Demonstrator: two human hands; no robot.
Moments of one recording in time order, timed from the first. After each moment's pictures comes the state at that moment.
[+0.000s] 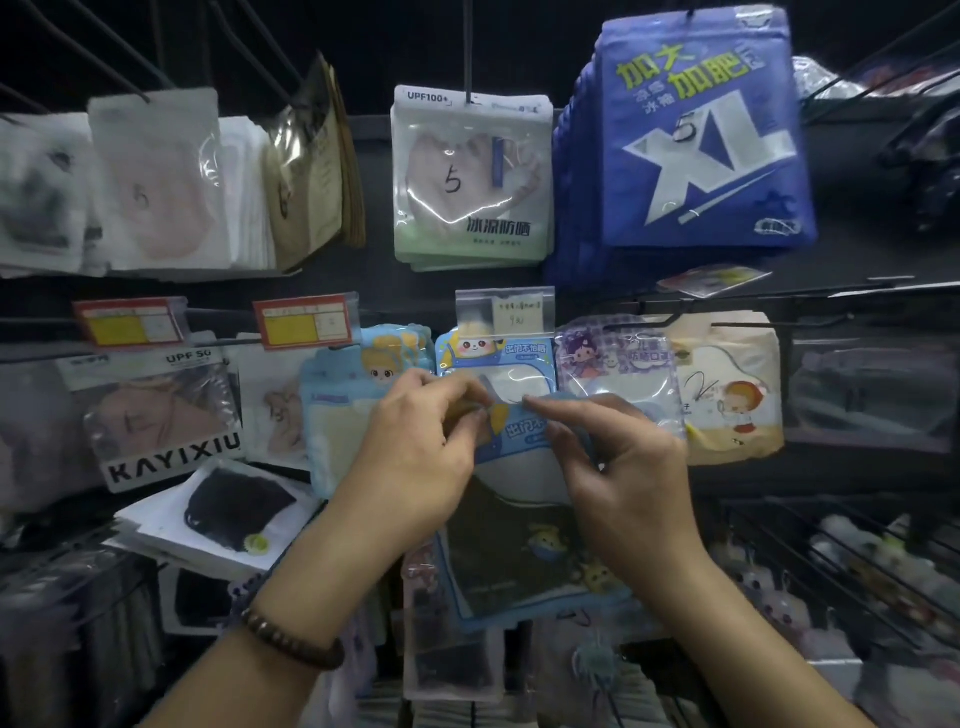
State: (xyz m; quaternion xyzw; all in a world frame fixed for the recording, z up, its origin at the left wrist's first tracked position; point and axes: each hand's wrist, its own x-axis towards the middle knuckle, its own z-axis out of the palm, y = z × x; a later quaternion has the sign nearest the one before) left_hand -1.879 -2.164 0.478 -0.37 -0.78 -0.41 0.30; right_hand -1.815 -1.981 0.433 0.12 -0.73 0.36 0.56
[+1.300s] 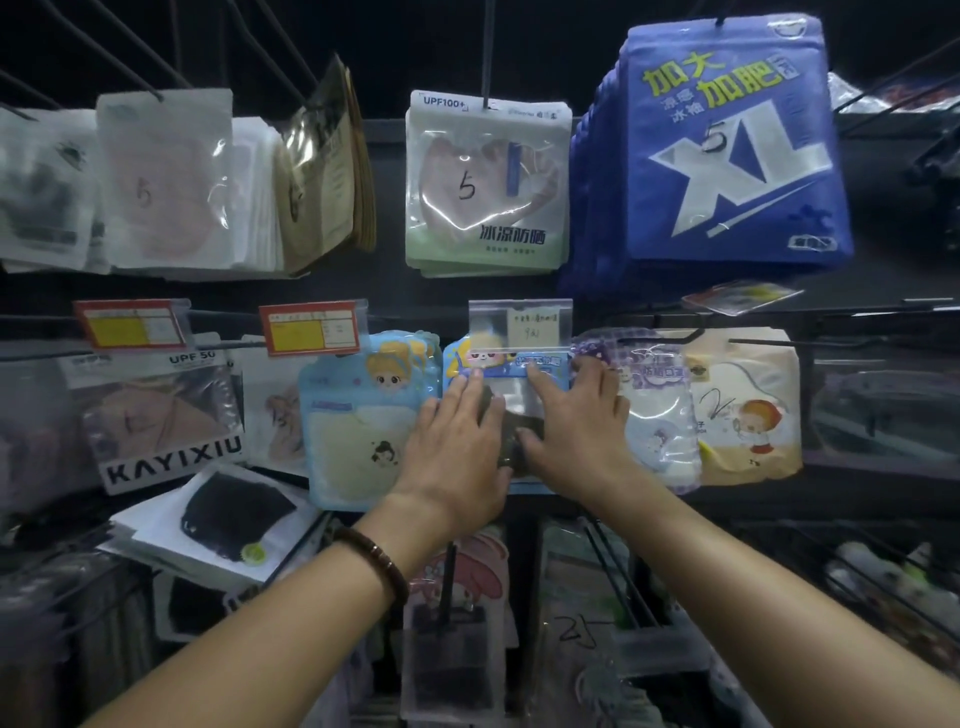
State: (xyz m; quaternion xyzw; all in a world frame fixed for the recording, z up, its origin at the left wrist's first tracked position) left_hand -1.954 -2.114 0.461 -0.34 -0.88 -0.04 0.33; right_hand -1.908 -1.967 0.473 -0.12 -0.92 0.07 0.38
